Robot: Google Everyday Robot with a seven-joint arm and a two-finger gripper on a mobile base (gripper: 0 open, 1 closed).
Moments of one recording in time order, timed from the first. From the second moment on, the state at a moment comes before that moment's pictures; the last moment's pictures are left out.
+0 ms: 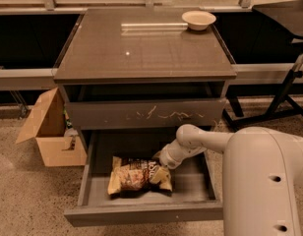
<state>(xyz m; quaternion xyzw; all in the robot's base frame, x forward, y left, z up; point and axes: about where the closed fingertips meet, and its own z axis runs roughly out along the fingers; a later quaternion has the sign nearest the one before) 0.604 -0.029 0.386 -0.63 0.72 0.23 0.18</state>
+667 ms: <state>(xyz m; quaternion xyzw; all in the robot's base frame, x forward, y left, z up) 0.590 -0.034 0.431 -0.64 0.69 0.24 0.23</state>
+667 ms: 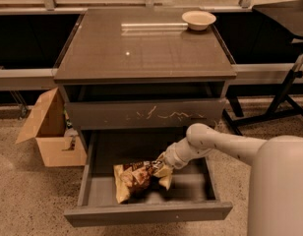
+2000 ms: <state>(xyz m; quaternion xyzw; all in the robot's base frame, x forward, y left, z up) 0.569 -0.069 0.530 -0.64 0.65 0.24 0.33</state>
